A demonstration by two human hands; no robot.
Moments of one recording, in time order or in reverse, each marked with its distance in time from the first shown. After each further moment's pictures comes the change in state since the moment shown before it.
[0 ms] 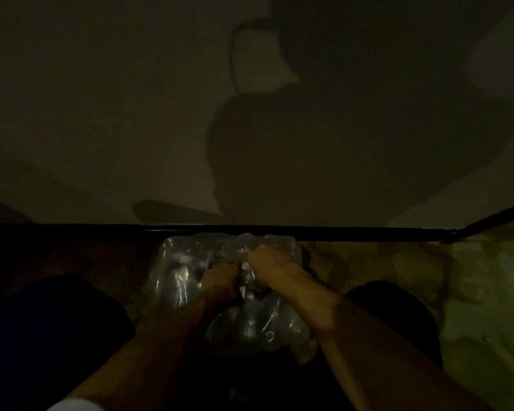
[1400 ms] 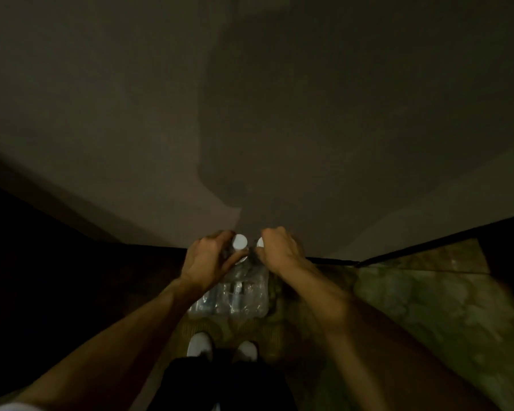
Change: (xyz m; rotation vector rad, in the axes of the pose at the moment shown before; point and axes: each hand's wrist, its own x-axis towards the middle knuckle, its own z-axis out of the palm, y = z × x) left_hand -0.337 0.064 -0.451 -0.434 0.573 0.196; right_hand -0.344 -0.043 -0.343 0.266 0.301 0.175
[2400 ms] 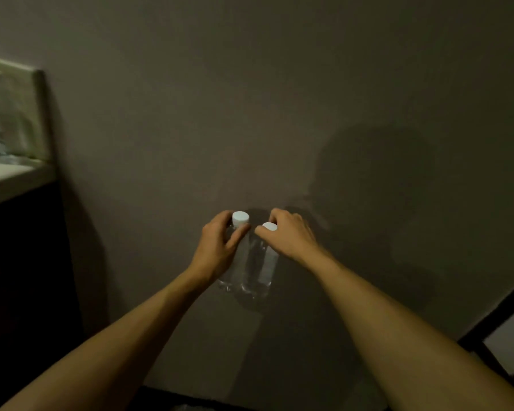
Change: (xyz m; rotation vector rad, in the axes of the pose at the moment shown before) left_hand -0.056 0.186 -0.272 -0.514 0.609 0.289; right_hand -0.223 -0.099 -0.259 0.178 0.649 -0.332
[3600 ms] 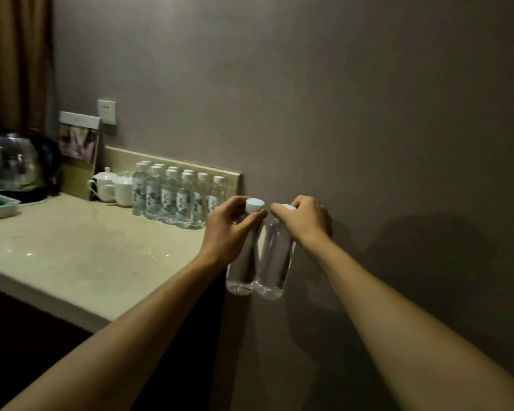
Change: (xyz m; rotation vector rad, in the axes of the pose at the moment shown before) left_hand -0.051 0.091 -0.397 -0.011 0.249 0.195; right_hand -0.083 -0.391 0.024 0.366 0.322 -0.049
